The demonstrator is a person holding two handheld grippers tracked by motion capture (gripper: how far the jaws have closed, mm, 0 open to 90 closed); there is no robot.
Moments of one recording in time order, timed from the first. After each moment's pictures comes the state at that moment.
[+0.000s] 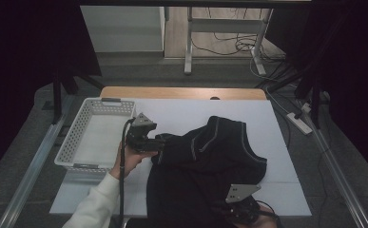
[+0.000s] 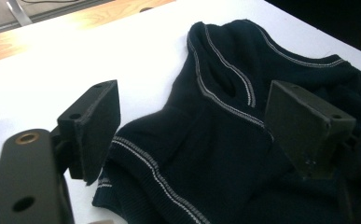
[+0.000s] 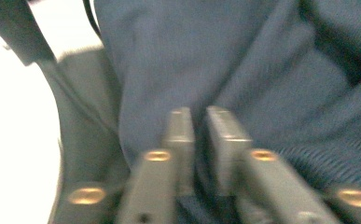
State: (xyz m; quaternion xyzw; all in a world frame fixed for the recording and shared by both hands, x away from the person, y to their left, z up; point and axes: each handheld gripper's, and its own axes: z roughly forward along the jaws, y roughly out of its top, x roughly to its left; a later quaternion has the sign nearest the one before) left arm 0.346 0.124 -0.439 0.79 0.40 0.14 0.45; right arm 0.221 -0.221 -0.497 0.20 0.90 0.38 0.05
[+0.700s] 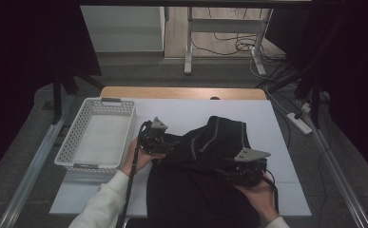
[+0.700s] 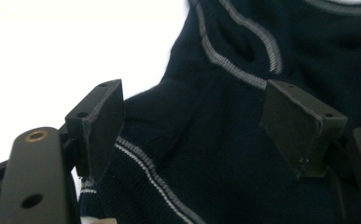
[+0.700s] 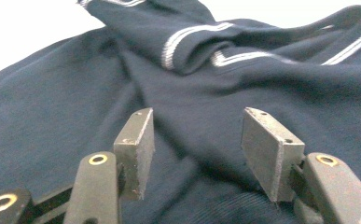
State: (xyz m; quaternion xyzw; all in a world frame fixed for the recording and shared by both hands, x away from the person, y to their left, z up) left arm 0.374 0.093 -0.473 0.83 0.39 0.14 0.37; right arm 0.311 -0.235 -0.481 0.29 0.85 0.42 0.14
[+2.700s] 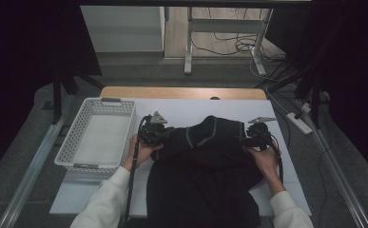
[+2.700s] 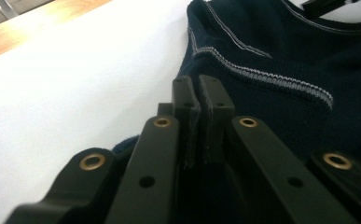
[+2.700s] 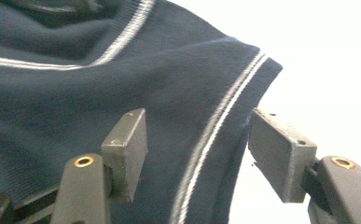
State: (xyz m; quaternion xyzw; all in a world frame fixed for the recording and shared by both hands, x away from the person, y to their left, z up) left arm 0.388 0.100 -0.468 0.82 0.37 0.16 0.41; right arm 0.443 -0.286 -0.497 0.46 0.80 0.33 0.19
